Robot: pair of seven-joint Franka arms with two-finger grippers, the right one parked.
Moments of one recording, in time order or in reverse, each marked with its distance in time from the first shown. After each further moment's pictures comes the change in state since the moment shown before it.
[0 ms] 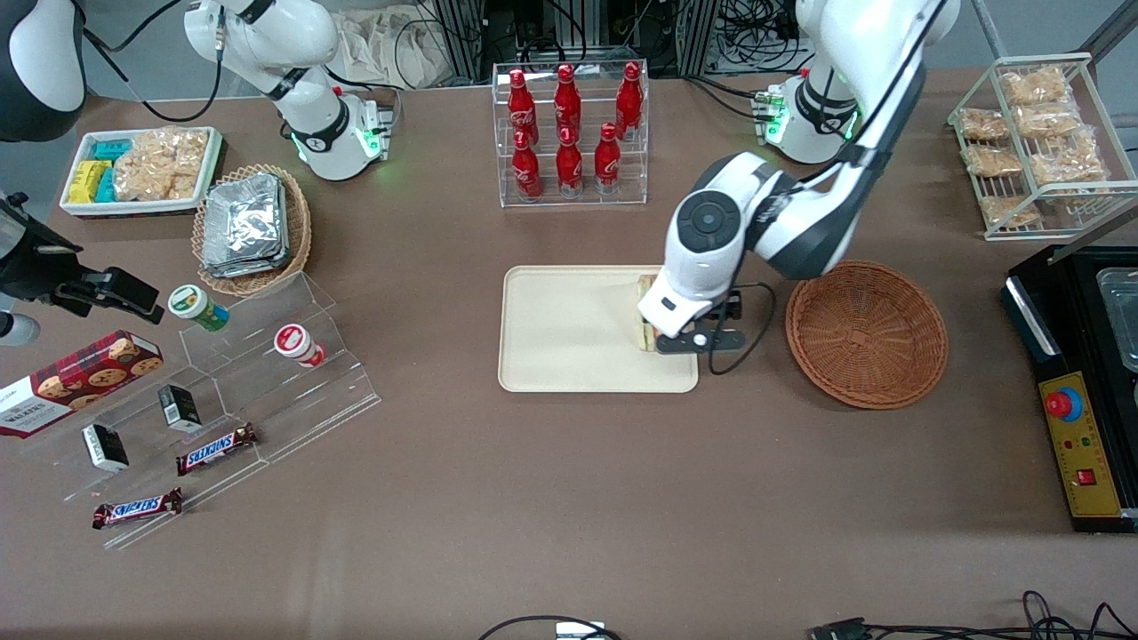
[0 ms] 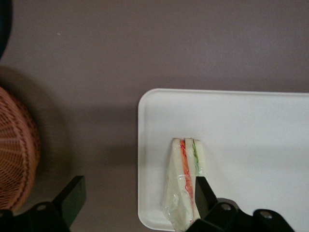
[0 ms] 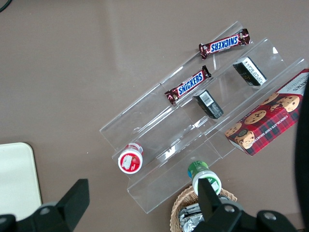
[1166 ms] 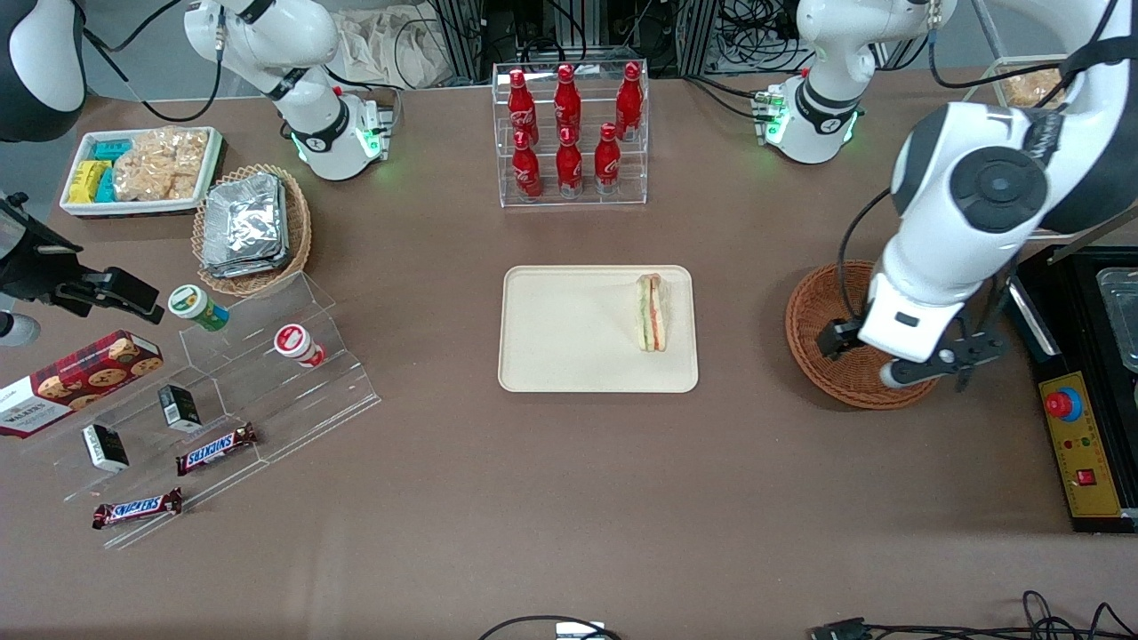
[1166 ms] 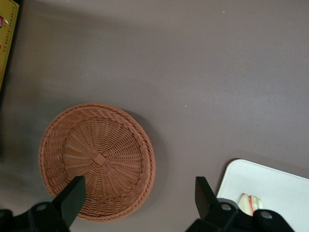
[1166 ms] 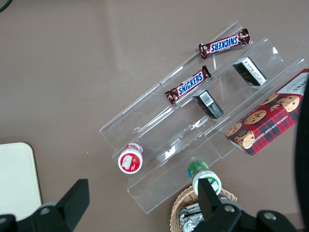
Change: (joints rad) arm 0.310 -0.186 0.036 0.096 -0.016 -0.160 0.160
